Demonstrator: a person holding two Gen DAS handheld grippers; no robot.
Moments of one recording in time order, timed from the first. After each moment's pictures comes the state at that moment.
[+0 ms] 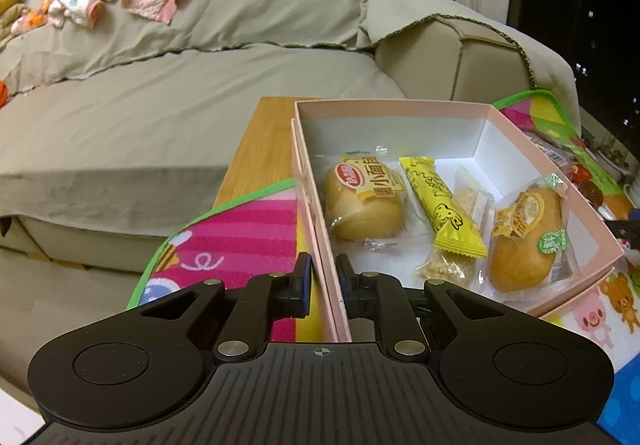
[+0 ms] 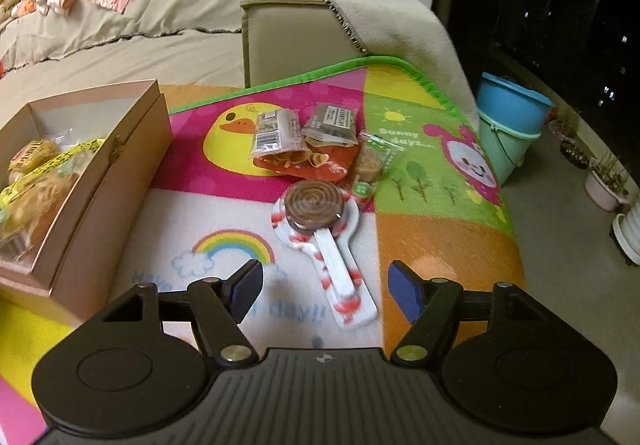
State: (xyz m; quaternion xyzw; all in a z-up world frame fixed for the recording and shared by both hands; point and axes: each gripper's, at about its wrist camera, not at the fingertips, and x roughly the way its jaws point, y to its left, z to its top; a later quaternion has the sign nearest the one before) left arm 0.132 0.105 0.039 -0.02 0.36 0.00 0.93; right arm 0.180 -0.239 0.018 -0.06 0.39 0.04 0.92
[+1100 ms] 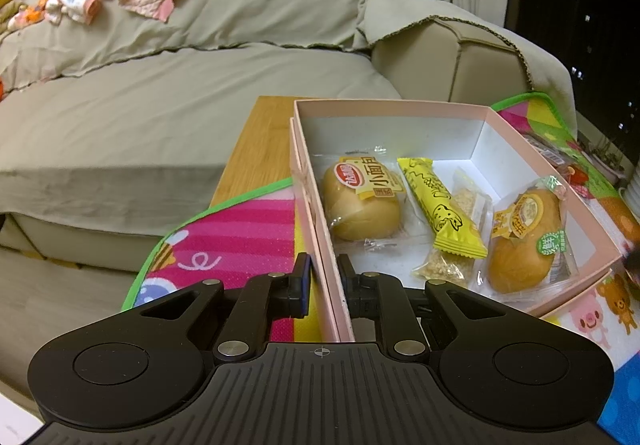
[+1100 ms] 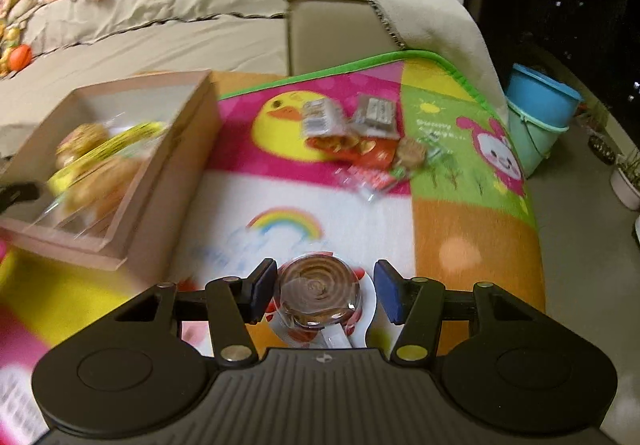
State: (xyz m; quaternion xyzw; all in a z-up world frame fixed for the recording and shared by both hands) left arm 0.134 0.104 0.038 -0.02 0.36 -0.01 0.93; right arm 0.146 -0.227 0.041 -0.05 0.42 0.09 0.90
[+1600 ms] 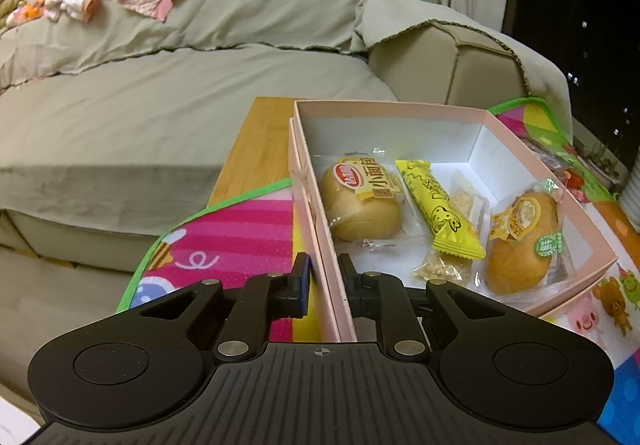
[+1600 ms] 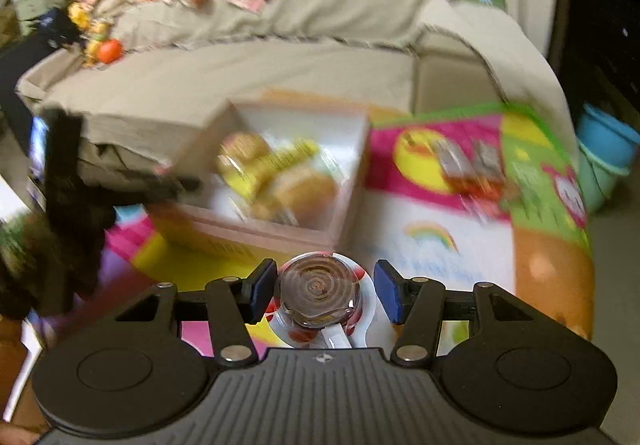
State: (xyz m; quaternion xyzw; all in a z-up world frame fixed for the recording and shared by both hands) left arm 0.134 0.108 0.037 -0.03 0.36 -0.02 0.93; right arm 0.080 -0.157 0.109 -0.06 0.38 0.21 0.90
